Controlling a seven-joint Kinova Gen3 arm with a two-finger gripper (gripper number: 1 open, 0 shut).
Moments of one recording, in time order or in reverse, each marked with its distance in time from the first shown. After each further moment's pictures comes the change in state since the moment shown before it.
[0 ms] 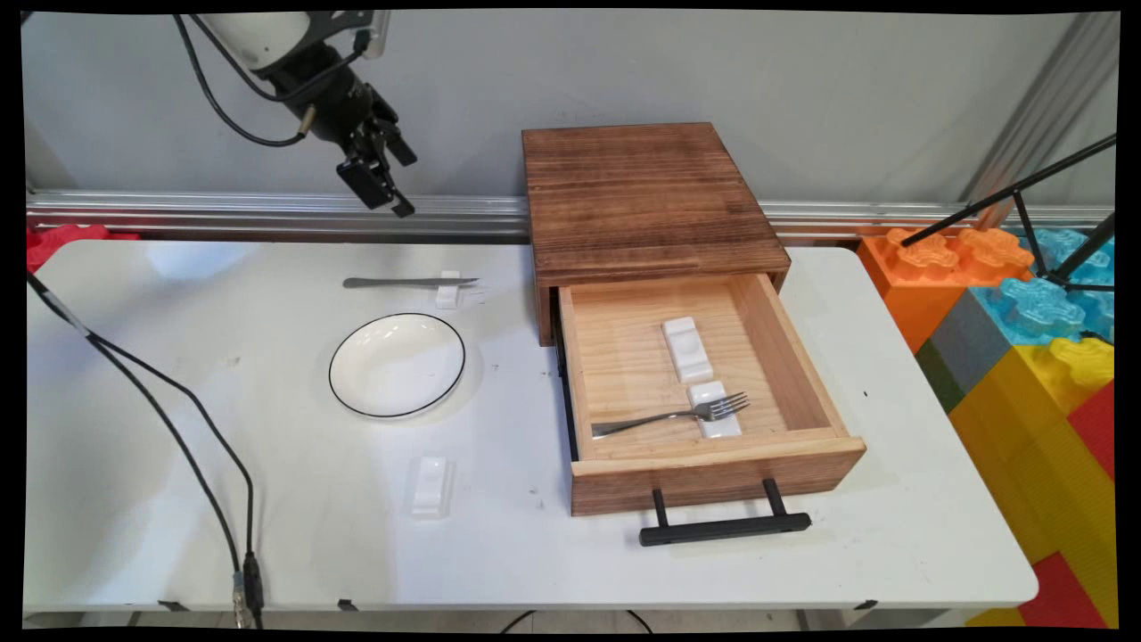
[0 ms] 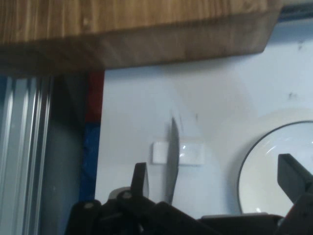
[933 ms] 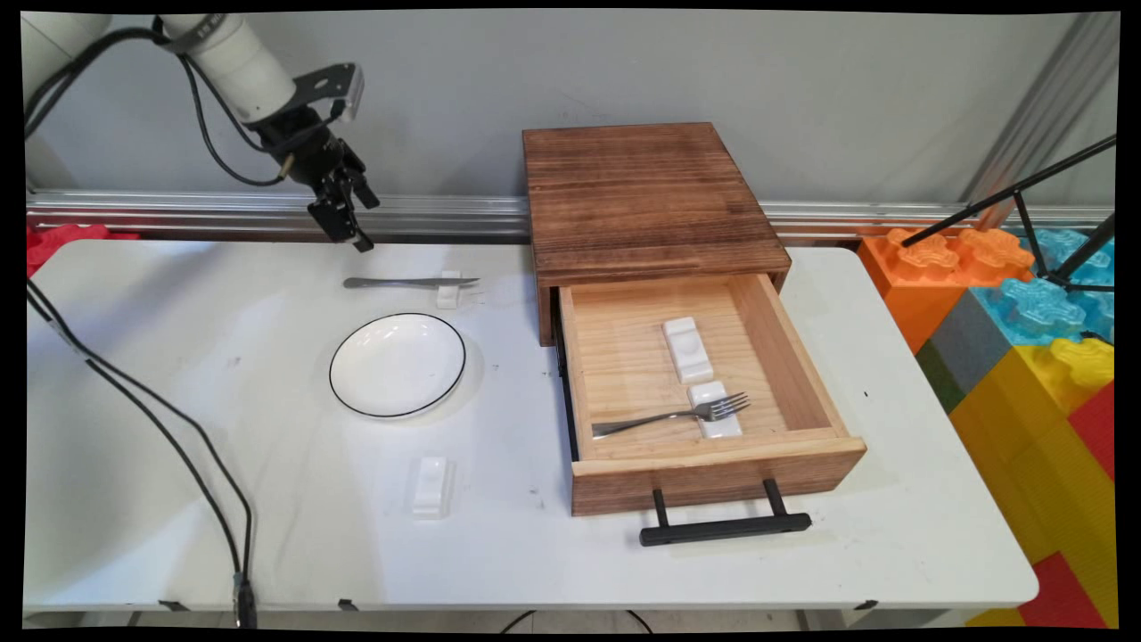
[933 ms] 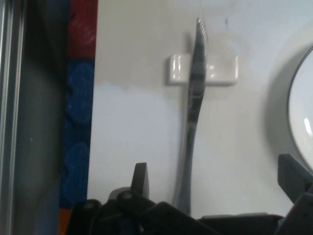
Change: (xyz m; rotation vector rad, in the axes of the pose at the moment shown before) arm -0.093 -0.057 0.070 -0.086 -0.086 -0.025
